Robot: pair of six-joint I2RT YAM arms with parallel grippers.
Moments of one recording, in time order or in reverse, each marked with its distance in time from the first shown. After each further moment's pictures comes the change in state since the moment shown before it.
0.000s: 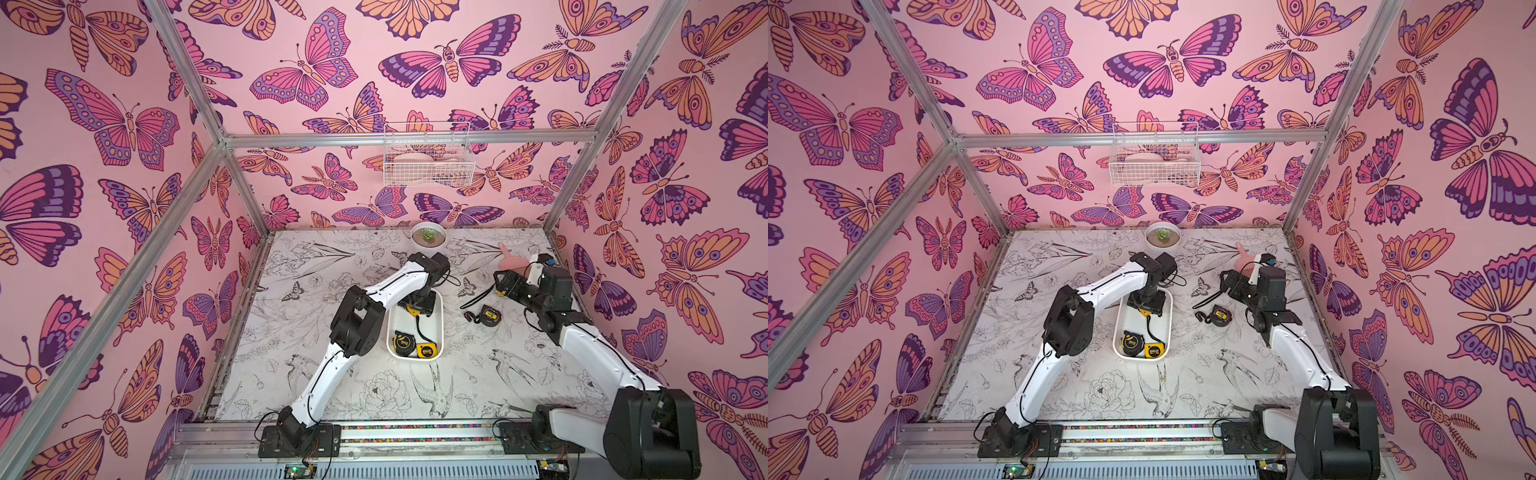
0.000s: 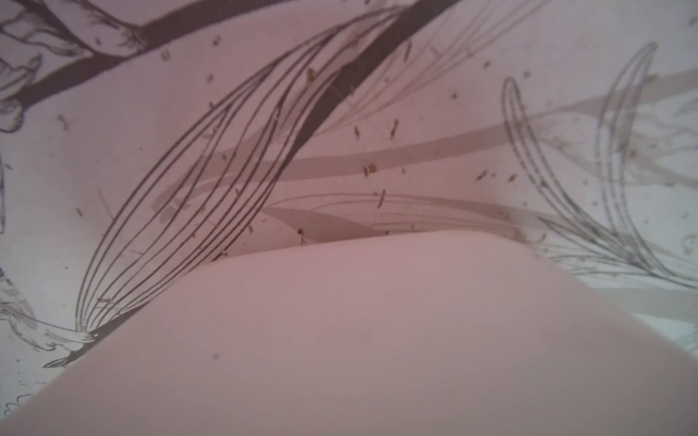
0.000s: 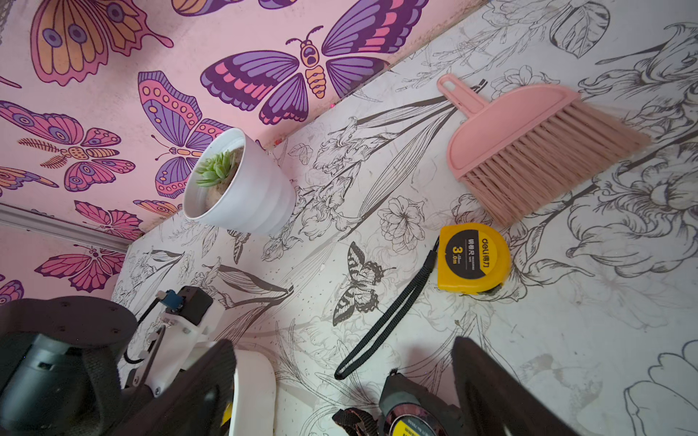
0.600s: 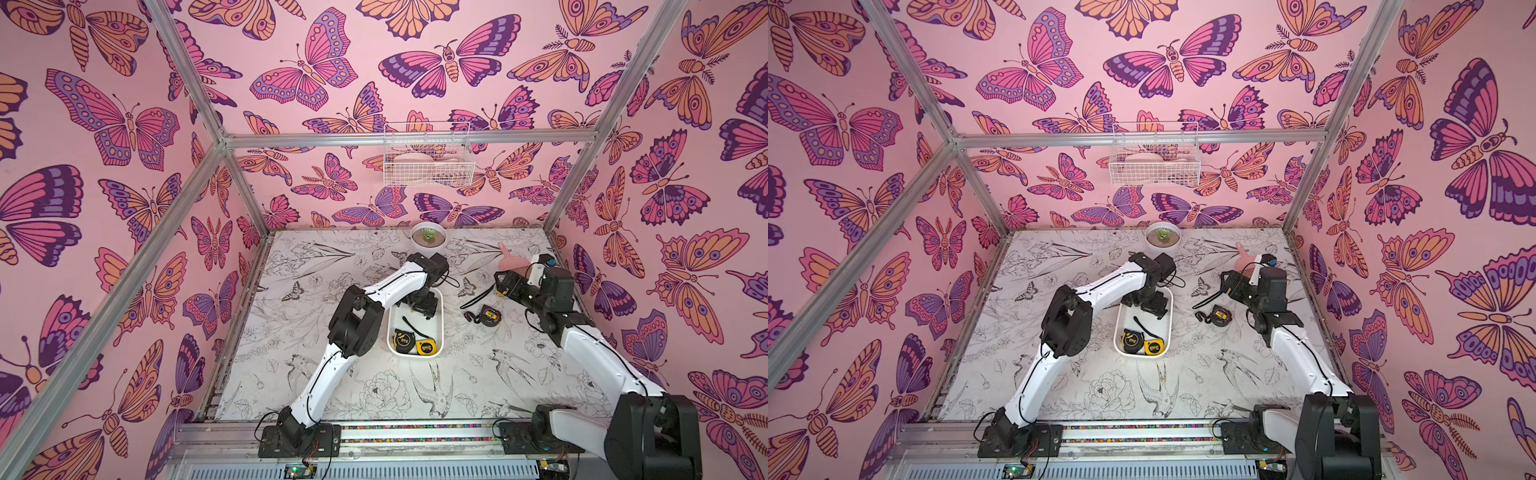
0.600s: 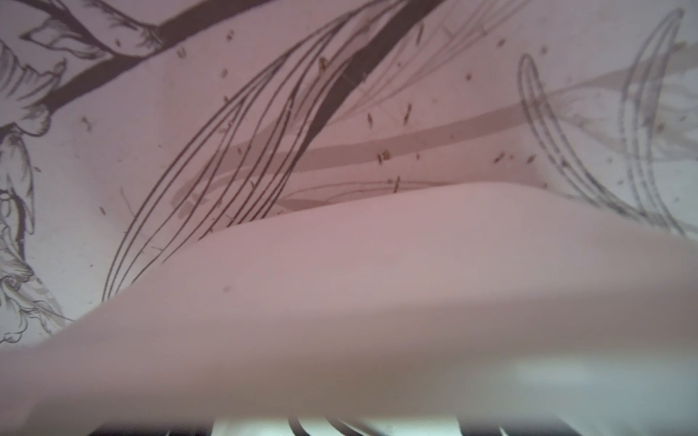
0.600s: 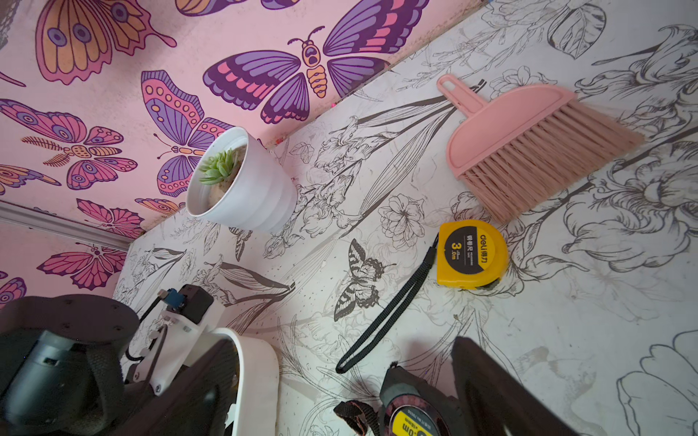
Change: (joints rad) left arm 0.002 -0.023 -0.036 0.006 -0.032 0.044; right arm 0.000 -0.028 0.000 -0.024 0.000 -0.004
